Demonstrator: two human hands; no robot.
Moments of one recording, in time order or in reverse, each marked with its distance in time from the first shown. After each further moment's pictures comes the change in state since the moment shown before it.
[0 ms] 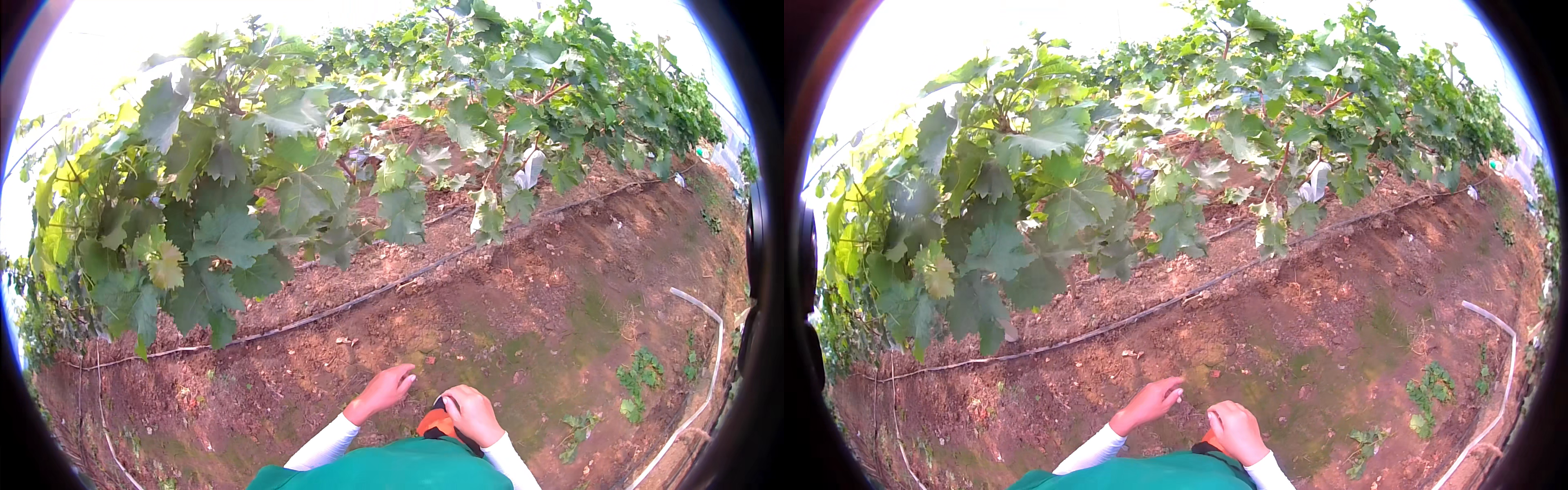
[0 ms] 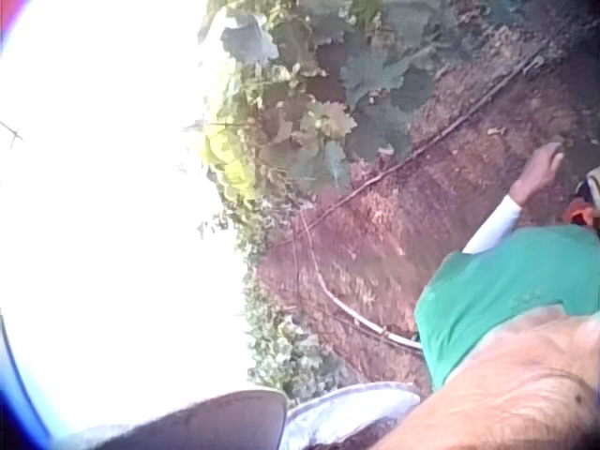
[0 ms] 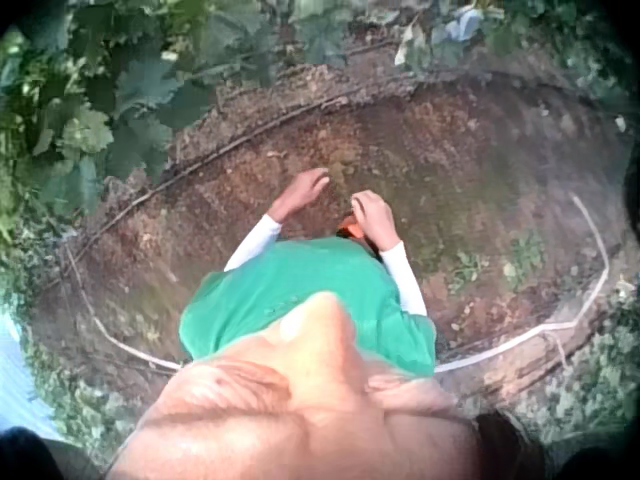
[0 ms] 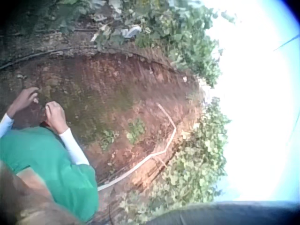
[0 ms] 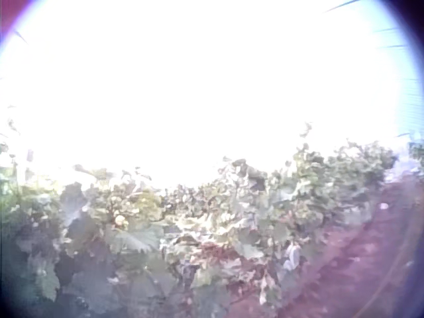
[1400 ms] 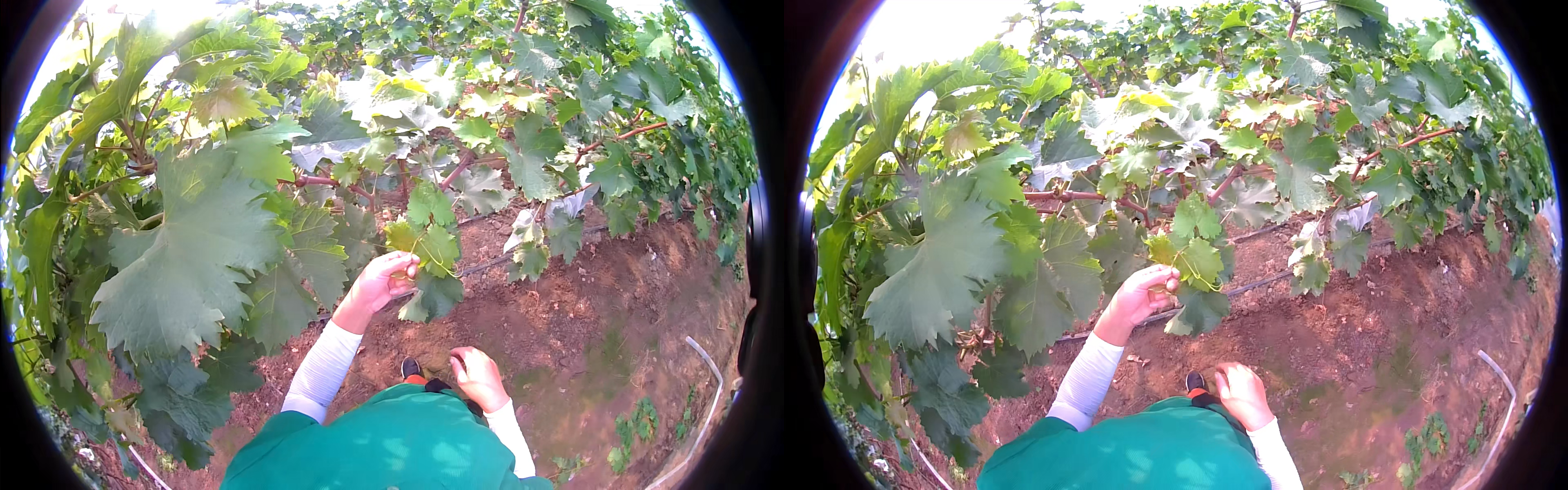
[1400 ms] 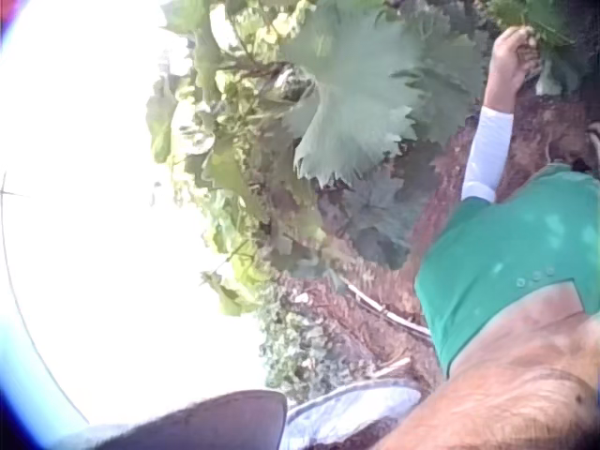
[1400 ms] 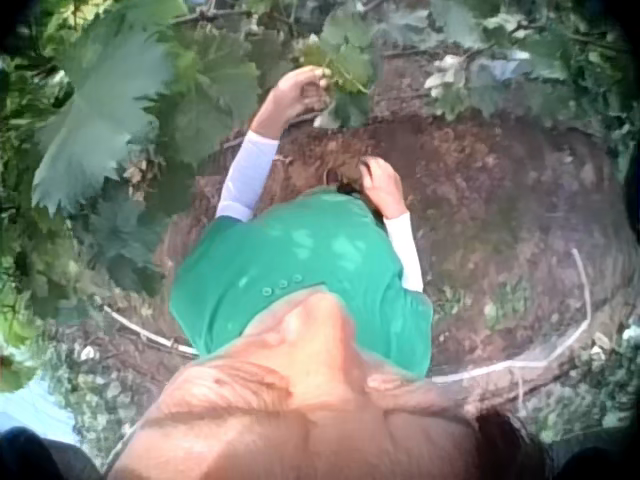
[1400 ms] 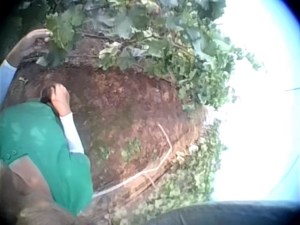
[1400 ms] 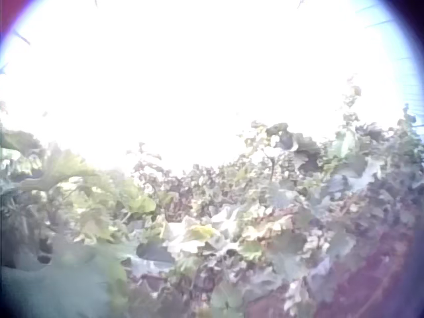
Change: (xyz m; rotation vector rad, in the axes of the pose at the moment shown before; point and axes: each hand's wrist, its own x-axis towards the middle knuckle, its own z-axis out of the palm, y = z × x) left_hand 0.360 -0.053 -0.198 -1.363 -0.051 -0.156; right_hand 0.311 0.095 -0.011 -0.049 -0.042 -0.039
